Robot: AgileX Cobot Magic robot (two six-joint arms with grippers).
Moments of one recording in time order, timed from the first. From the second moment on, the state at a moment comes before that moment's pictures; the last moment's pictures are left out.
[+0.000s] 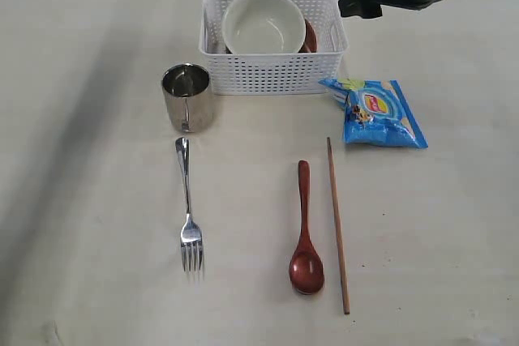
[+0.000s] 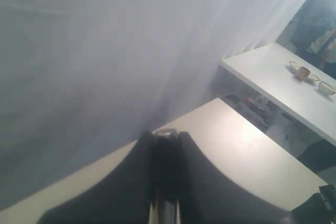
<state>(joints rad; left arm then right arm) 0.02 2.16 -2.07 1.75 -0.87 -2.10 0.22 1.73 -1.20 0.53 0.47 -0.65</state>
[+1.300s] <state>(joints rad) 0.07 1.34 -0.72 1.75 -0.47 -2.06 0.22 1.73 -1.20 0.53 0.61 -0.65</state>
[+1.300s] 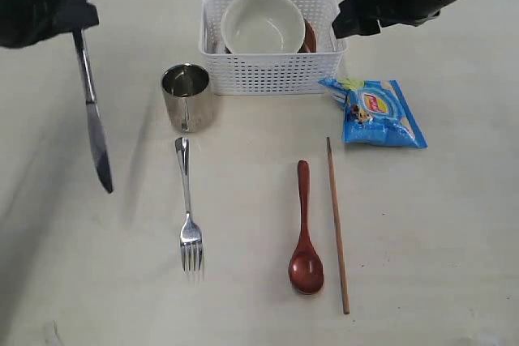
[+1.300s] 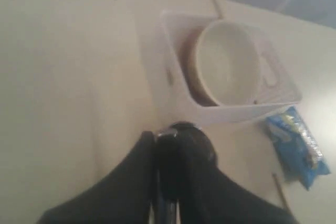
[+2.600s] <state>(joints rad) -0.02 1.10 -0.36 0.38 -0.20 -0.61 0.22 1.73 -1.20 0.53 0.63 -0.65</state>
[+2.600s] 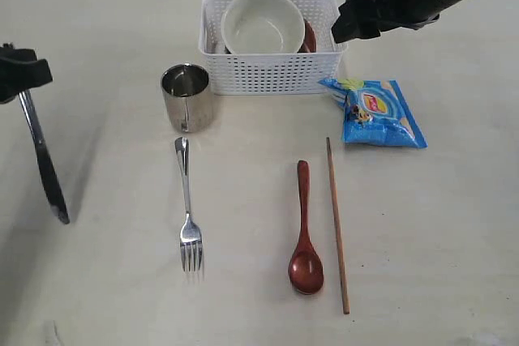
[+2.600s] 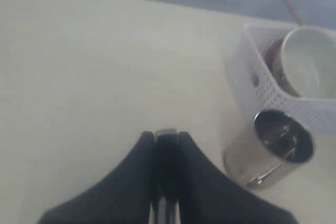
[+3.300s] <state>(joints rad) -0.29 1.25 -0.58 -0.72 0.38 0.29 0.22 1.73 -1.20 0.53 0.63 -0.65</state>
